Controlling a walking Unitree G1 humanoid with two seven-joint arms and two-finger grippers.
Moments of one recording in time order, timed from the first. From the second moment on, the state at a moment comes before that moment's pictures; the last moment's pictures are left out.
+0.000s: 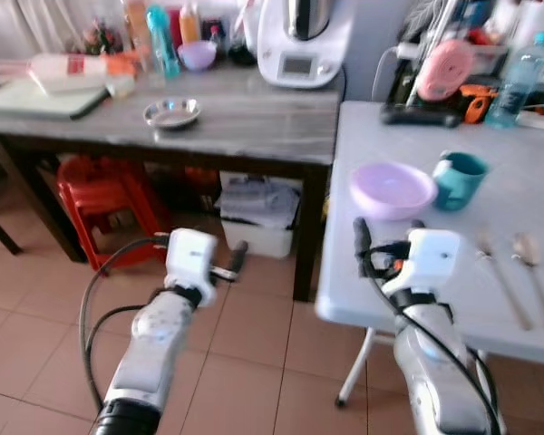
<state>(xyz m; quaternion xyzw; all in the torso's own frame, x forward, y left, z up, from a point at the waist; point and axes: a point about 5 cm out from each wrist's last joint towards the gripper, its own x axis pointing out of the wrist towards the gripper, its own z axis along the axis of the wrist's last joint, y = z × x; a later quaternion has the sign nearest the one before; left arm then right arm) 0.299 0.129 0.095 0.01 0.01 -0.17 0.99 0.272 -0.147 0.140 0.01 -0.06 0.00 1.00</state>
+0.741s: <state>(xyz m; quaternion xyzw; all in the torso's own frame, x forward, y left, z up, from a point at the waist) 0.295 0.119 0.097 -0.04 0.00 -0.23 0.97 0.273 -0.150 0.141 0.00 -0.06 -0.01 1.00</state>
